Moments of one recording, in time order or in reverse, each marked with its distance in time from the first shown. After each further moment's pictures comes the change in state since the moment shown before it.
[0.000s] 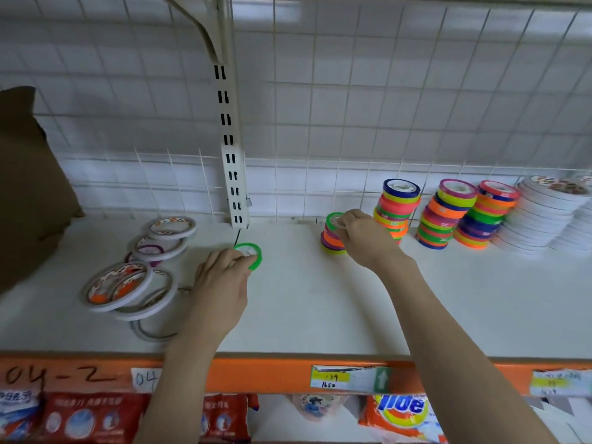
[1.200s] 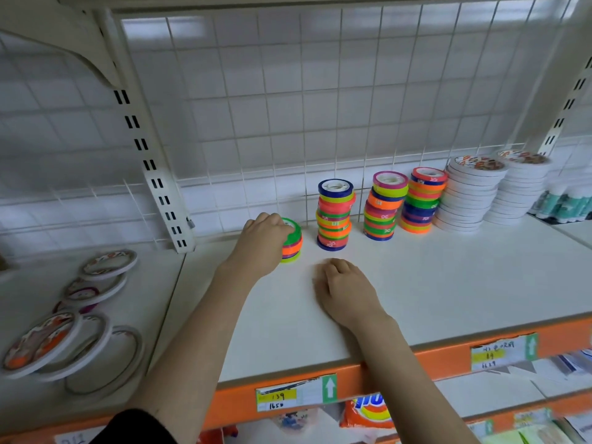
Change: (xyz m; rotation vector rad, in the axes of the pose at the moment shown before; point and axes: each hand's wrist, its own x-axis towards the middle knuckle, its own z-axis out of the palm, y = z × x) left_hand 0.122 0.110 0.060 0.192 -0.422 0.296; right_hand -0.085 0.038 0.028 0.072 -0.060 0.170
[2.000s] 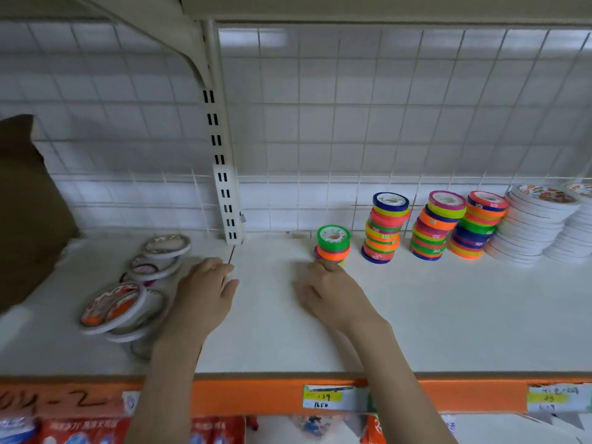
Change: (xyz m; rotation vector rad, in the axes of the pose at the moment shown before) left_hand -0.142 -0.094 0.010 -0.307 0.109 -0.489; right_hand 0.015 -0.083 -0.001 0.144 -0.048 -0.226
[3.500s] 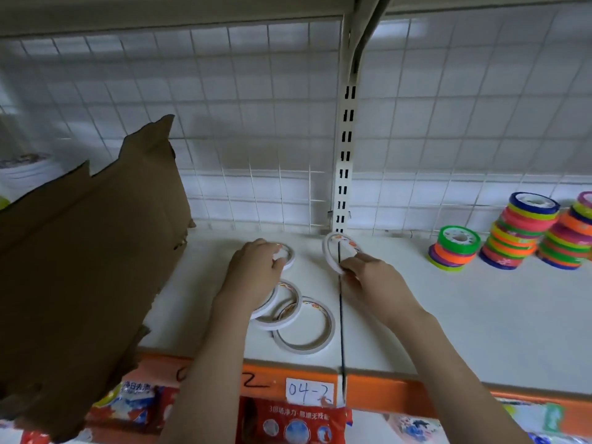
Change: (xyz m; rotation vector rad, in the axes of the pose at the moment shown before) left_hand 0.019 -0.117 -0.071 -0.025 -0.033 -0.031; right_hand 0.049 -0.126 0.048 -0.074 0.053 -0.117
